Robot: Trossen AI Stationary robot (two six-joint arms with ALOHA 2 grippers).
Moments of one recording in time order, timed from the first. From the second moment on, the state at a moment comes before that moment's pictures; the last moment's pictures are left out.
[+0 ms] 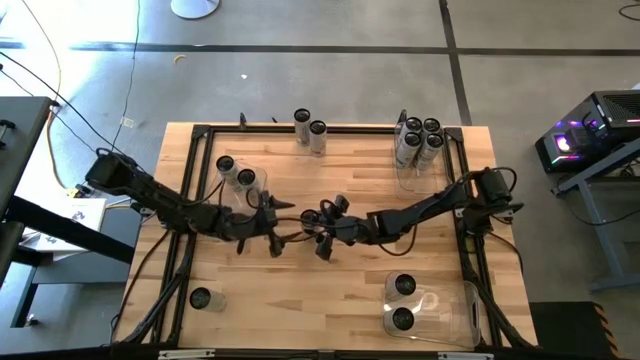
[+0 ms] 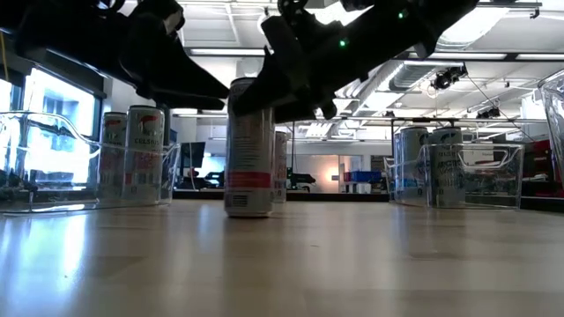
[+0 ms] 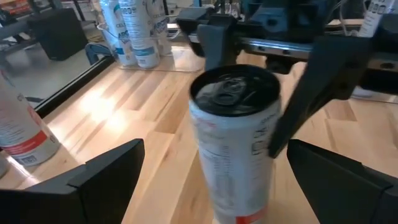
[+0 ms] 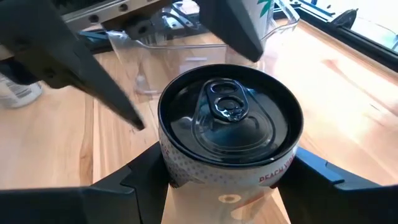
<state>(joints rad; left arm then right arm) -0.31 1.34 0.45 0.50 -0.59 -0.11 0.21 1.86 1.05 0.32 0.46 0.28</state>
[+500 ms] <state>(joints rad) -0.33 1.34 0.45 0.50 -0.59 -0.15 0.21 1.84 1.05 0.29 0.41 0.22</state>
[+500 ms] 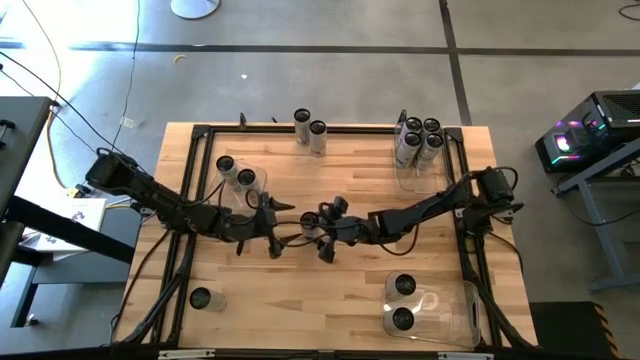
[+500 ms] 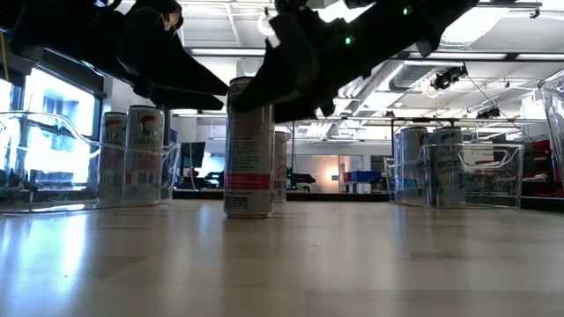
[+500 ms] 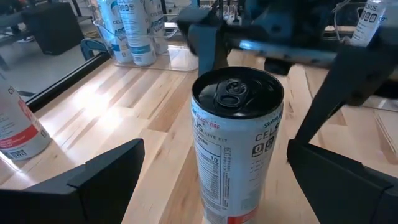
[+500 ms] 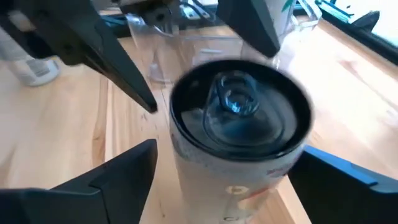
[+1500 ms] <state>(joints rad) -0.32 1.34 0.45 0.49 -0.65 -0.16 0.22 1.76 1.05 0.04 0.19 0.06</state>
